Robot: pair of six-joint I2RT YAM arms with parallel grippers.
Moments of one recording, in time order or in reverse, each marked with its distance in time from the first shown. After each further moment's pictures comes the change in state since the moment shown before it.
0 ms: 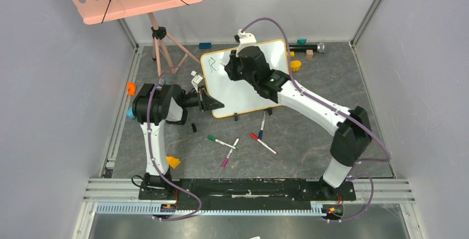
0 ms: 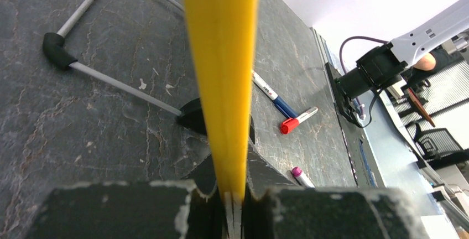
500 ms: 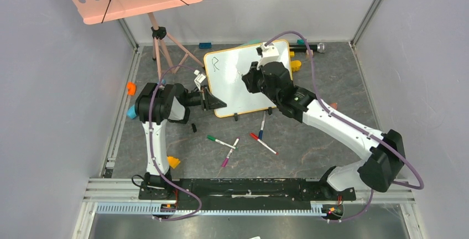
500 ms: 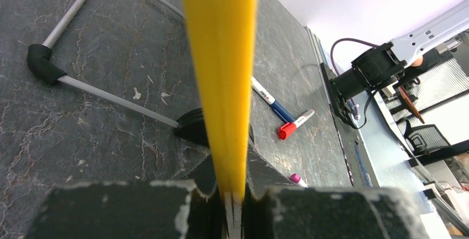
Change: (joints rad) left arm -0.034 0.023 0.046 -0.002 0.012 -0.034; right arm -0.005 -0.344 -0.315 0.049 0.049 -0.002
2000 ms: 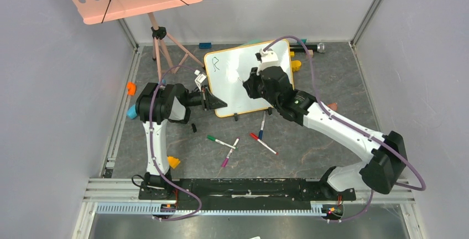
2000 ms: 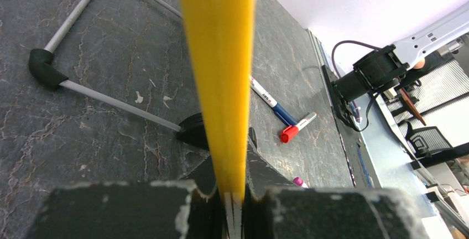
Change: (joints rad) left arm -0.005 0.014 0.007 0.005 -0.013 0.001; right arm 0.019 -0.059 -0.092 -0.045 0.007 0.021
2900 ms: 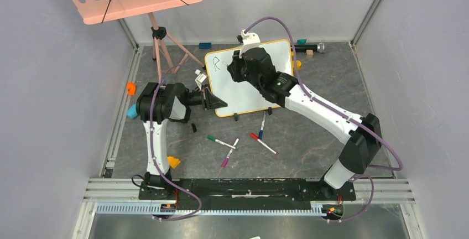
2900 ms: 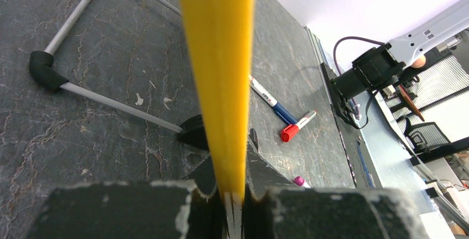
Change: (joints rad) left arm -0.001 0.012 0.018 0.000 0.014 -0.002; right arm 0.006 0.263 0.350 -0.029 -0.014 -0.060
